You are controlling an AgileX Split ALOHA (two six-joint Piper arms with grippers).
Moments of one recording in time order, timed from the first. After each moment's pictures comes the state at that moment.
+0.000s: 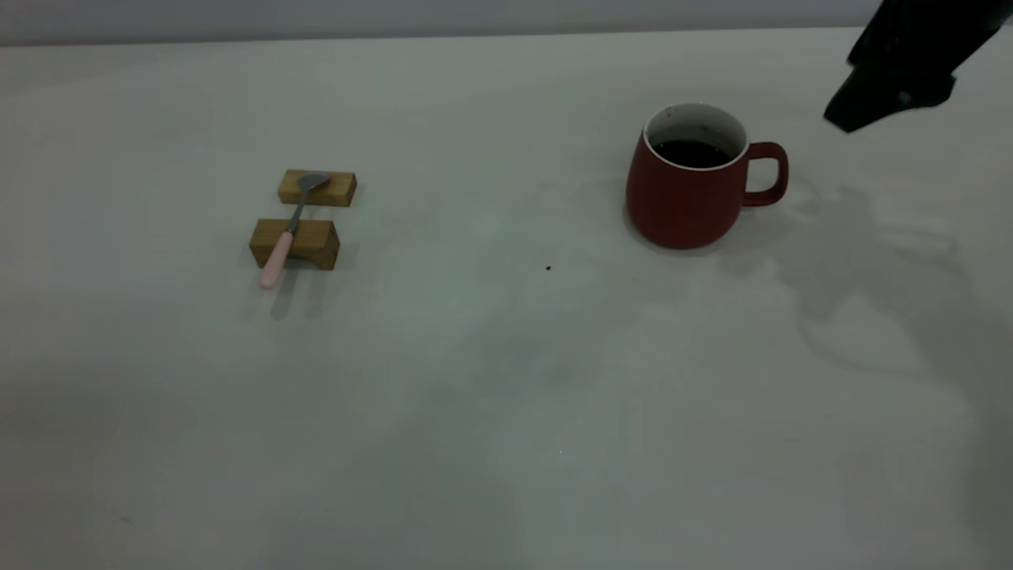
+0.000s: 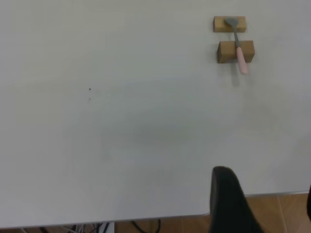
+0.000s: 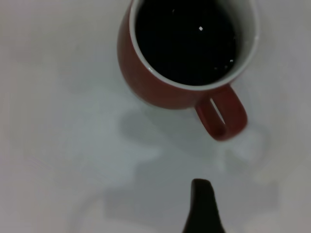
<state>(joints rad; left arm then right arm) -0.07 -0.02 -0.49 0.04 1.14 -0.01 0.06 2.01 -1.11 0.62 0.39 -1.61</state>
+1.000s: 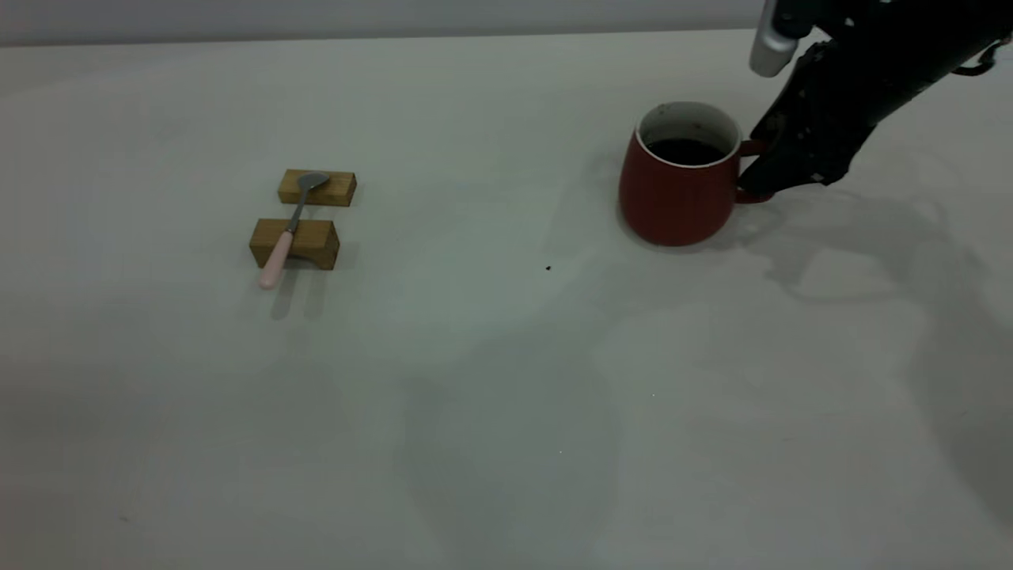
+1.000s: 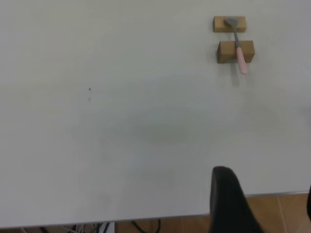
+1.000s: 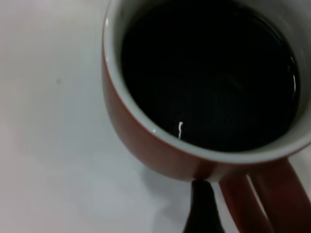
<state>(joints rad) -0.07 -0.02 -0.49 0.04 1.14 -0.01 0.03 2.39 -1.36 1.05 0.49 -2.13</state>
